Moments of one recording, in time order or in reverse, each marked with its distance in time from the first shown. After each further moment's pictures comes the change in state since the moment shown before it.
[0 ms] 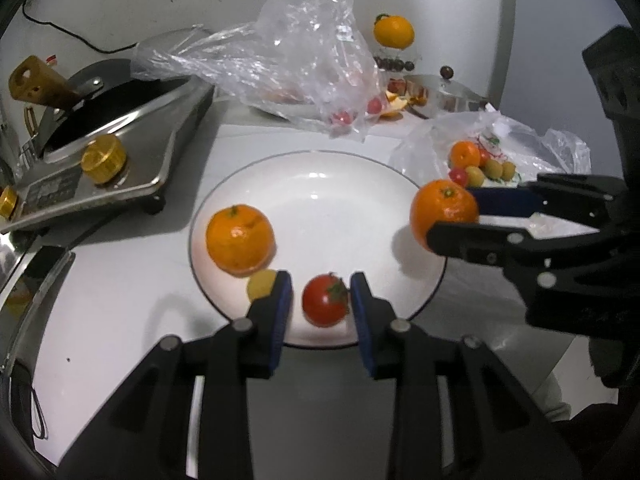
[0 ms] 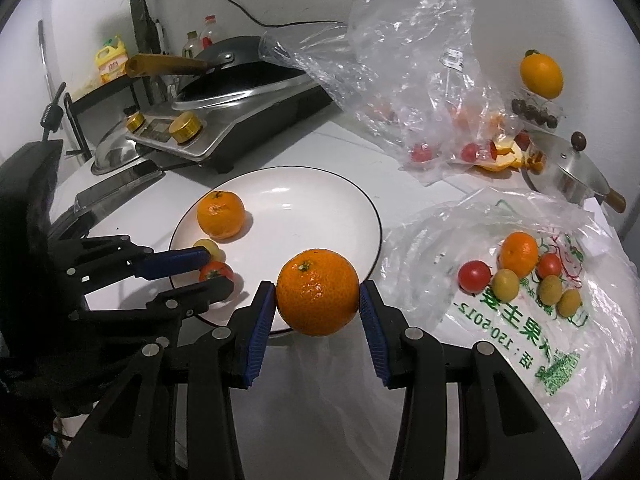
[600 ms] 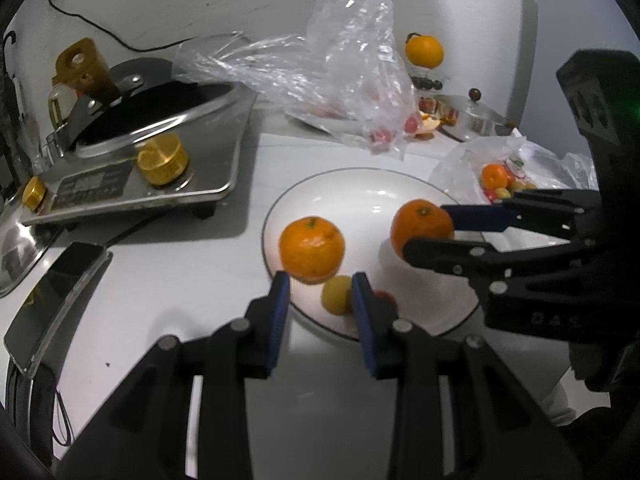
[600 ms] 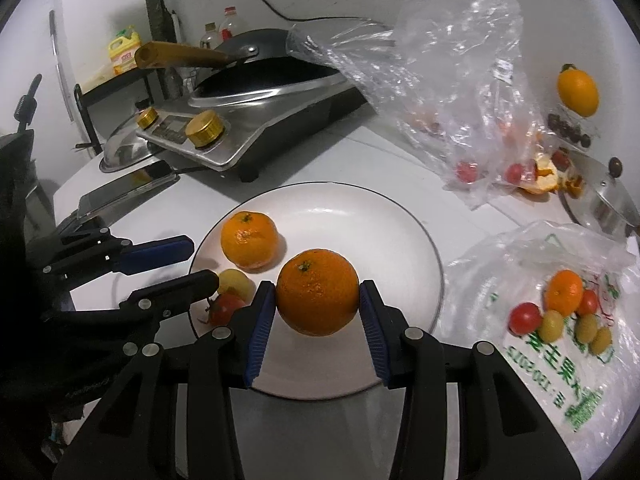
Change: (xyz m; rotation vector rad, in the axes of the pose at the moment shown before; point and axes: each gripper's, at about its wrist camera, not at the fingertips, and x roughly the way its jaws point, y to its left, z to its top) left arm -0.014 0.041 0.000 -0.046 -0.035 0.048; right arm 0.034 0.028 0.025 -0.038 0.011 0.051
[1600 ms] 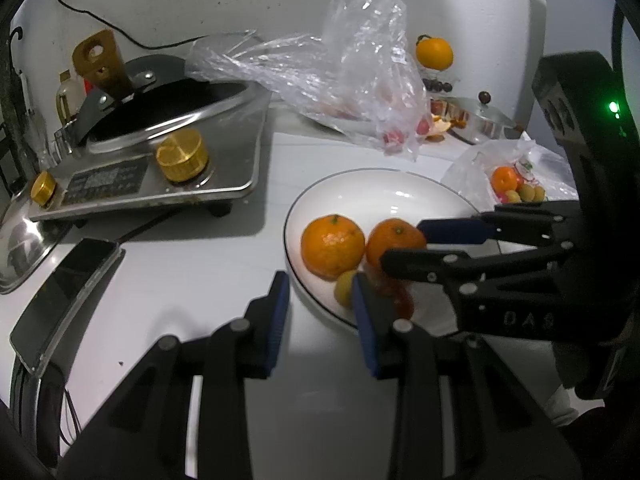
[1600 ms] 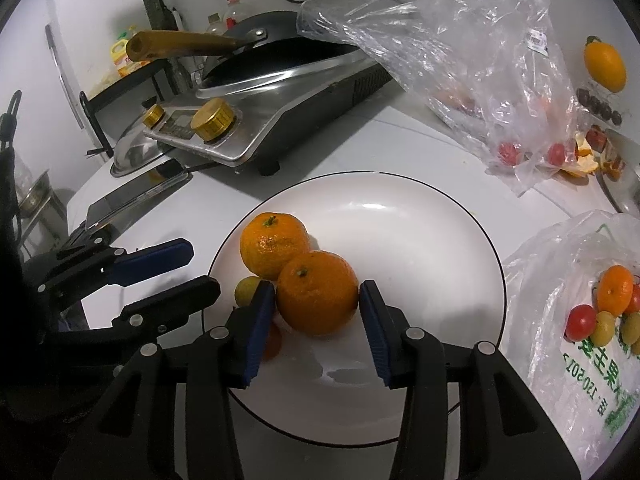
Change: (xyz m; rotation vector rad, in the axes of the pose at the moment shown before) left arm -0.002 0.011 -0.002 -0.009 -0.002 0.014; right arm 0.028 0.006 0.009 0.058 0.053 0.092
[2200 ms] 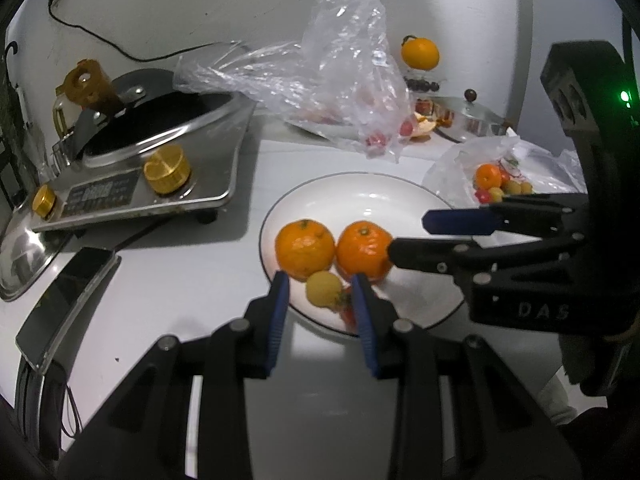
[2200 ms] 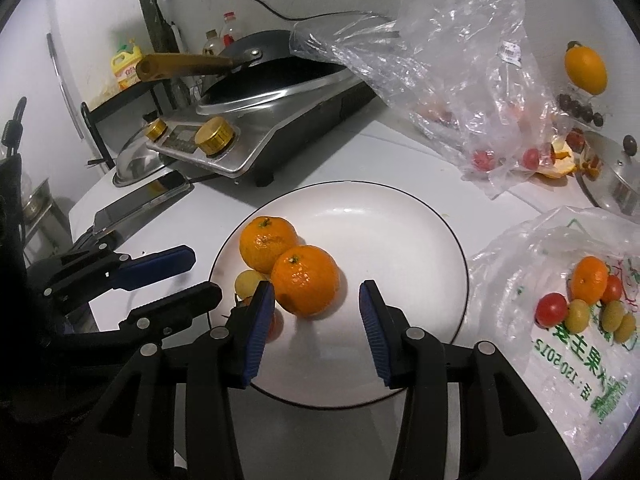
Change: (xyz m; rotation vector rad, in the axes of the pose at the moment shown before) left arm -0.012 -0.021 0.003 0.036 -0.010 -0.002; right arm -0.029 -0.006 -0.007 0.011 -0.049 -0.018
